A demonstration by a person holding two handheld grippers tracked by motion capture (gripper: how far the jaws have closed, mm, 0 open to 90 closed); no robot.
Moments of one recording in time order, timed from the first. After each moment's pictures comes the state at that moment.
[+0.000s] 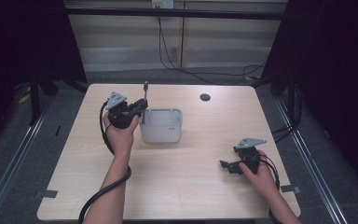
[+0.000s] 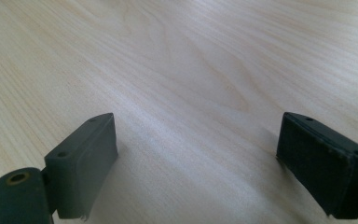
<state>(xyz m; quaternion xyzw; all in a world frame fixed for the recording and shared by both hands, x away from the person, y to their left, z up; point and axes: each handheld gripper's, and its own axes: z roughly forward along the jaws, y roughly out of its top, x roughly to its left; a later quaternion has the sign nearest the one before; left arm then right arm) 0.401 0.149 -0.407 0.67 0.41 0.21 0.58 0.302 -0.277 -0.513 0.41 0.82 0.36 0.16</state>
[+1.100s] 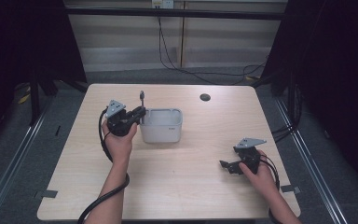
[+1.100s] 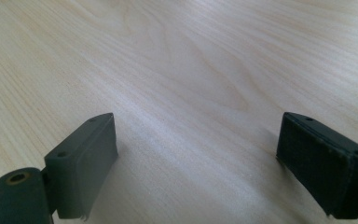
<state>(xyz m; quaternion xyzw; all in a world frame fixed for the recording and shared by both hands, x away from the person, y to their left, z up) 0.388 0.156 -0.425 0.68 0.41 0.21 0.57 0.302 -0.277 -0.513 0.41 0.82 0.36 0.16</state>
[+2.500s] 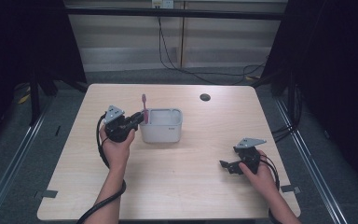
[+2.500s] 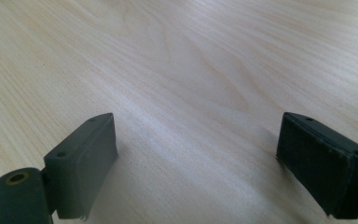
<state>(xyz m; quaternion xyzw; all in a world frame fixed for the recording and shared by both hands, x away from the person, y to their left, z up) 0.375 0.163 -0.431 0.70 0.41 0.21 0.55 0.302 -0.277 -0.513 0.41 0.82 0.36 0.16</state>
